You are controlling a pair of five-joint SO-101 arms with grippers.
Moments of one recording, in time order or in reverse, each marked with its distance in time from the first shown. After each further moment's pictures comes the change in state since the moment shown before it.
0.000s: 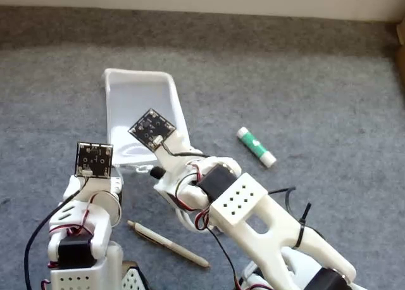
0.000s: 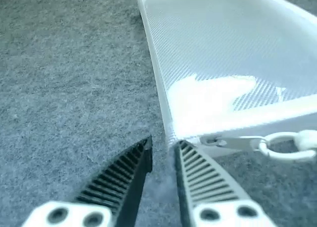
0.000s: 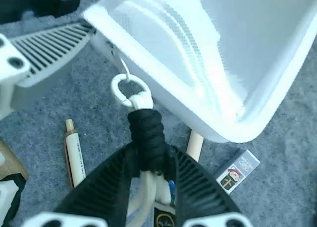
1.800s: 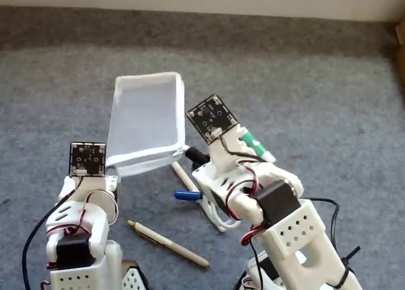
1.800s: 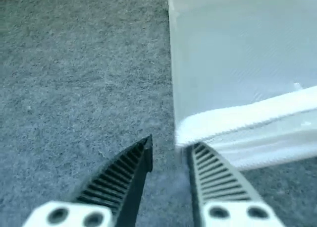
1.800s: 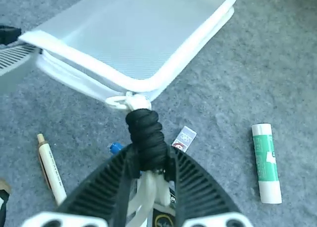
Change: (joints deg) left arm -0.9 0.0 -0.5 -0.2 1.1; right arm 12.0 -22.1 0.0 11.9 0.1
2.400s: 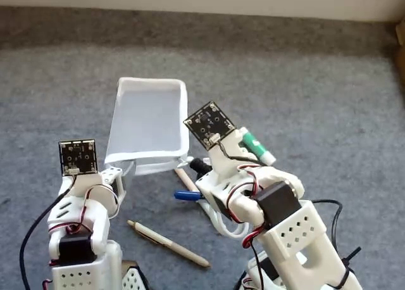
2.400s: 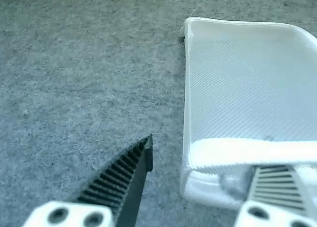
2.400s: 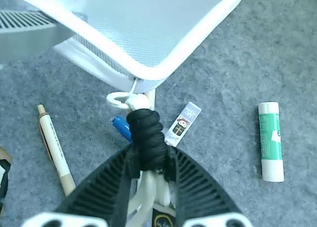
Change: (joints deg) left arm 0.0 0.1 2.9 -8.6 6.6; right arm -0.4 -0.3 0.0 6.2 1.6
